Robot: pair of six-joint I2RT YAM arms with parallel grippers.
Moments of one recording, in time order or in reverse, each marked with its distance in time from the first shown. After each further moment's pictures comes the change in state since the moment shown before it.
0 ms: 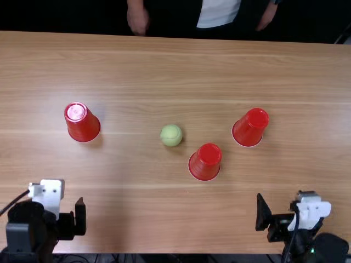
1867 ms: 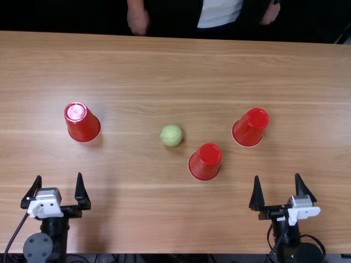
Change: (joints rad) left arm 0.072 -0.515 -0.736 0.927 0.012 -0.086; right arm -0.020 -0.233 -0.553 0.805 -0.003 -0.001
